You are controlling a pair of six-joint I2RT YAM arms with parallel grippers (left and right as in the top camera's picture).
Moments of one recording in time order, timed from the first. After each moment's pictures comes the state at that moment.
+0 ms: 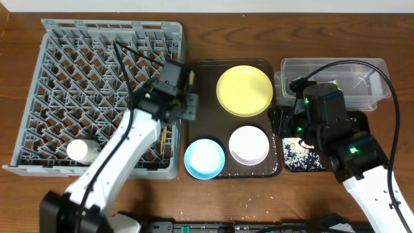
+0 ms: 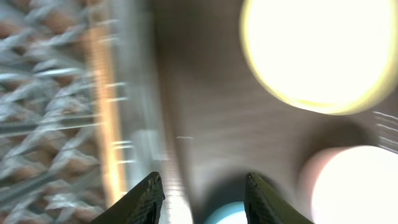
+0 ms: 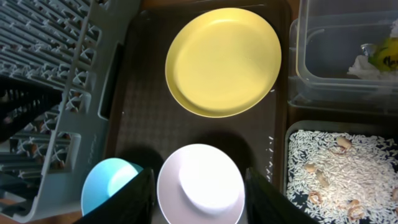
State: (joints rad) left arm -0.41 1.50 1.19 -0.79 0.01 -0.28; right arm 0.38 1.11 1.04 -0.77 -0.11 0.42
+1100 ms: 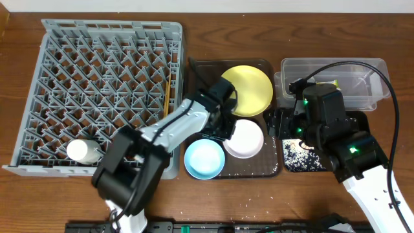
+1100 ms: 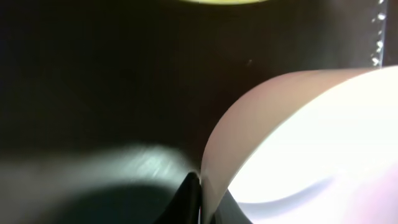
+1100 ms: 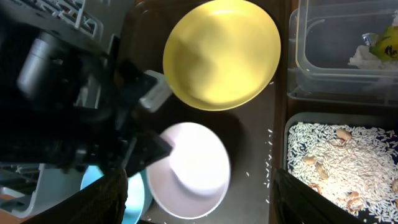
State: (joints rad) left arm -0.60 1.89 1.23 -0.71 0.33 -0.31; right arm 0.38 1.11 1.04 -0.79 -0.11 0.42
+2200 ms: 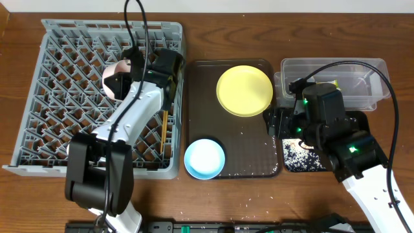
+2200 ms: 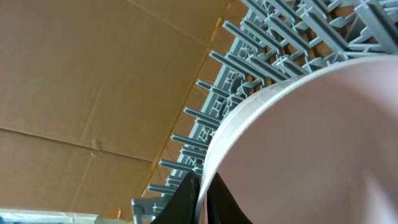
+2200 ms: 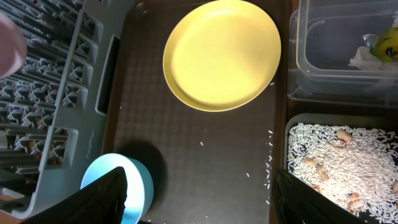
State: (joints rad) left arm -0.28 1.81 1.29 -0.79 -1.24 -0.33; right arm 0.38 1.11 1.04 -0.78 -0.11 0.42
